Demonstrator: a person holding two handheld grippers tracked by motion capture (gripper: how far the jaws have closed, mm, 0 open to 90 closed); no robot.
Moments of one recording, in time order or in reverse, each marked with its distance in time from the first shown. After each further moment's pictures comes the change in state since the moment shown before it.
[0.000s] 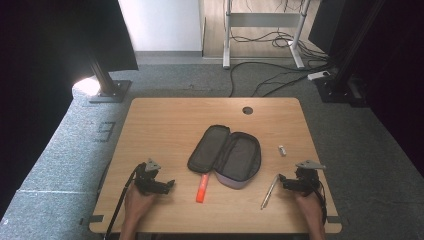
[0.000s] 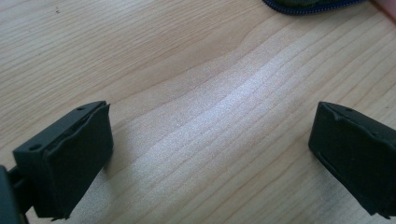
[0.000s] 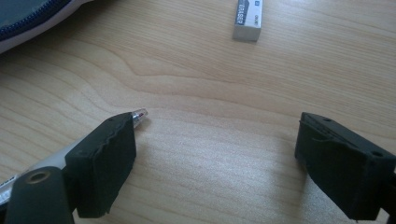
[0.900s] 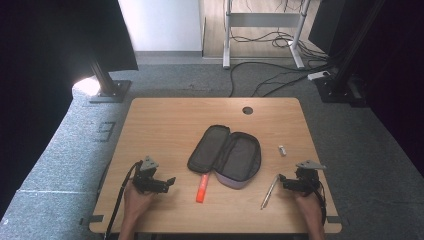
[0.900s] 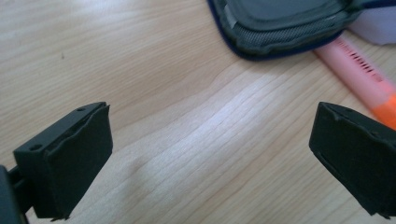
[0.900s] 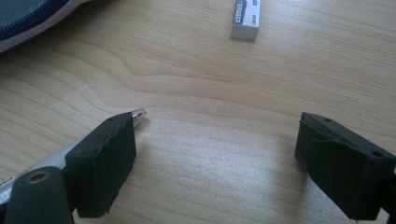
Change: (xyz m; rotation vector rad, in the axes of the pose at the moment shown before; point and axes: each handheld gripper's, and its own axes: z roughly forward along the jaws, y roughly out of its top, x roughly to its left) left arm -0.004 0.009 -0.020 -0.086 -0.043 -0.007; right arm 0.000 0.000 0.000 0.001 -0.010 0.006
